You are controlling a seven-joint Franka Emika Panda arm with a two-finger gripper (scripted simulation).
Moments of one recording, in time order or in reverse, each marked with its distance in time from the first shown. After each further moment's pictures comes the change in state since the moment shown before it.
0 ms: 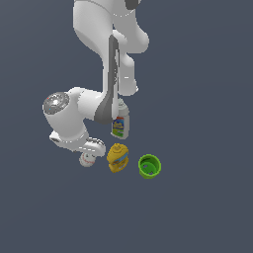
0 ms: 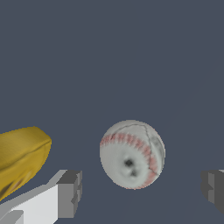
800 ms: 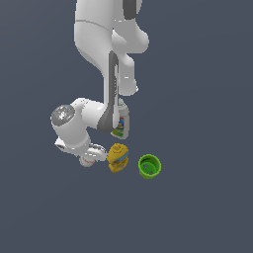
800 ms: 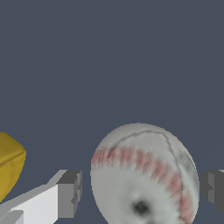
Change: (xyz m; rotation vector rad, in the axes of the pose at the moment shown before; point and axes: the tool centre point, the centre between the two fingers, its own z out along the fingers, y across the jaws) arm -0.001 0.001 0.046 0.000 0.000 0.003
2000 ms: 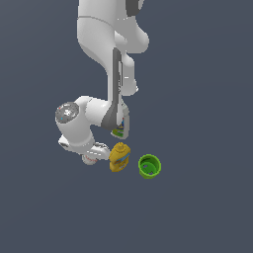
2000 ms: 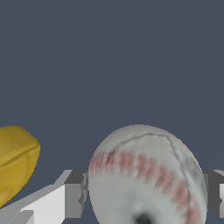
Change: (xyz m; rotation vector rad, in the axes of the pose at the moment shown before) arm -0.006 -0.014 -0.008 -0.001 -0.002 0.002
